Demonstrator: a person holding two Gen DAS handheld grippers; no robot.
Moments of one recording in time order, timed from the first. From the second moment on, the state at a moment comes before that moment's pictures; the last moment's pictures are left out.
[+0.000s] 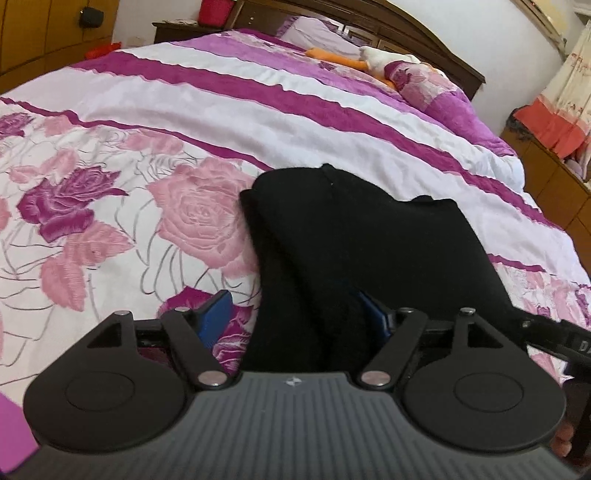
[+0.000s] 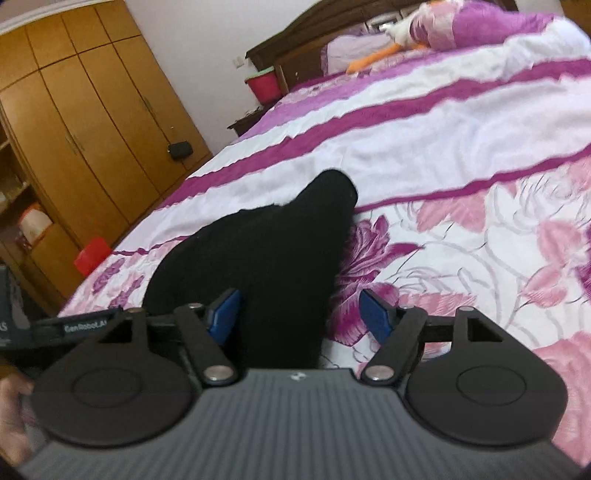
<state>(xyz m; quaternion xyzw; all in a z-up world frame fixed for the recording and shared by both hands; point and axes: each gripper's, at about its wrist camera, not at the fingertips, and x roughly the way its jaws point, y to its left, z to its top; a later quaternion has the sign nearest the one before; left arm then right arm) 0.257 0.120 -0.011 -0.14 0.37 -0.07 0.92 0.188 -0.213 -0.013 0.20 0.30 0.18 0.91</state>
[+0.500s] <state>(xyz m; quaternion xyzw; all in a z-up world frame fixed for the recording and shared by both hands) 0.272 0.130 -0.027 -0.23 0.36 -0.17 0.89 0.215 -0.186 -0.030 0.22 0.32 0.23 0.89</state>
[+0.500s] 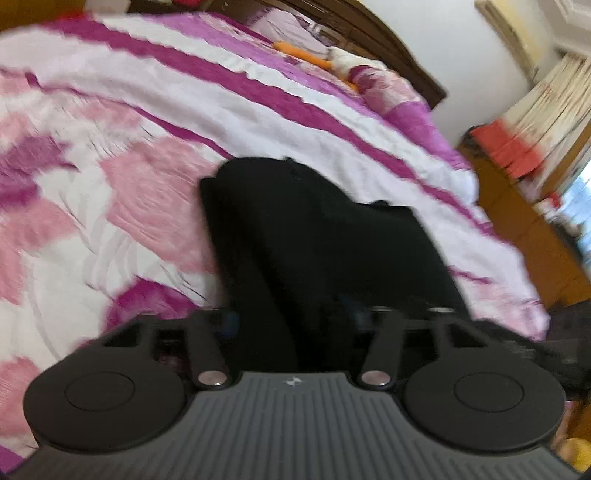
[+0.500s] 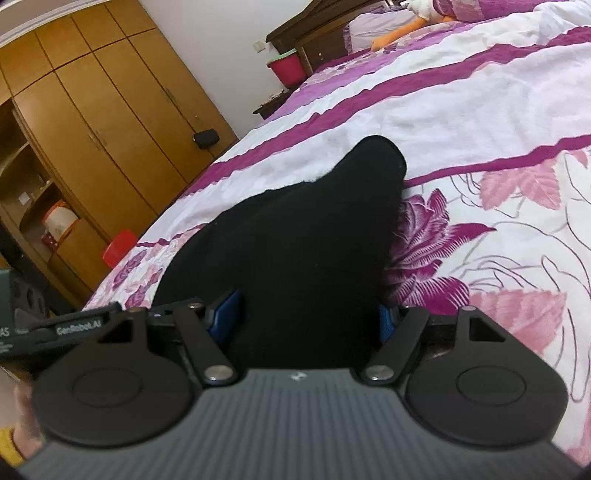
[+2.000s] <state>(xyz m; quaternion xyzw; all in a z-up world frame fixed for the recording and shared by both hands) 0.184 -0.024 0.007 -0.09 0.34 -0.16 0.92 0.083 -0.317 0.011 0.15 0.28 0.11 0.94</state>
